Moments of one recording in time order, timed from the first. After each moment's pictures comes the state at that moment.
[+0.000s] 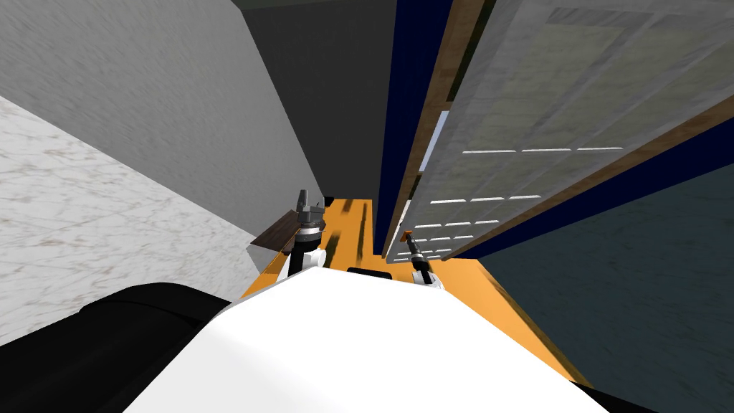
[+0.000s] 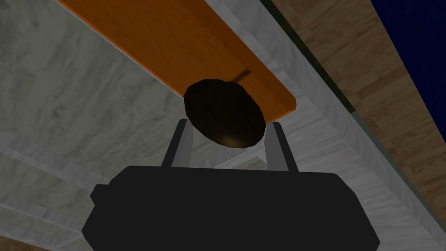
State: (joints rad) arm -0.09 -0.11 -0.30 -0.65 0.41 -0.89 0.42
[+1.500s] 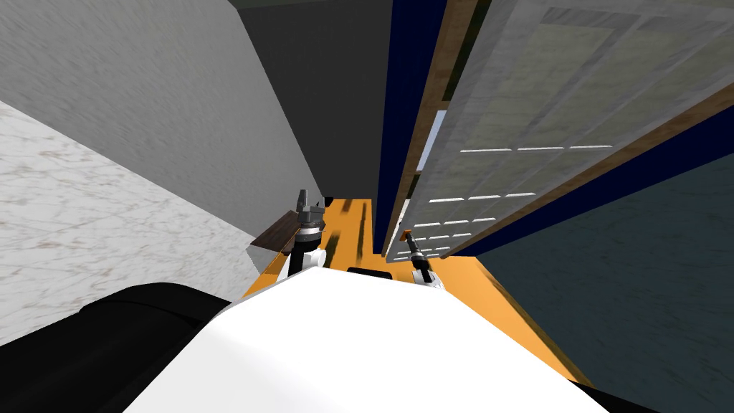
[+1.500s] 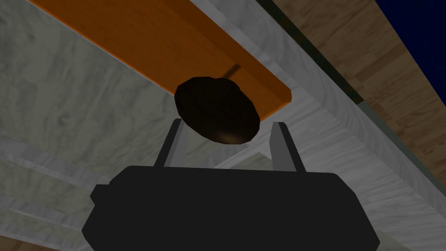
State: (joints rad) arm -0.10 -0.12 -0.28 -0.66 0.40 -0.89 0.33
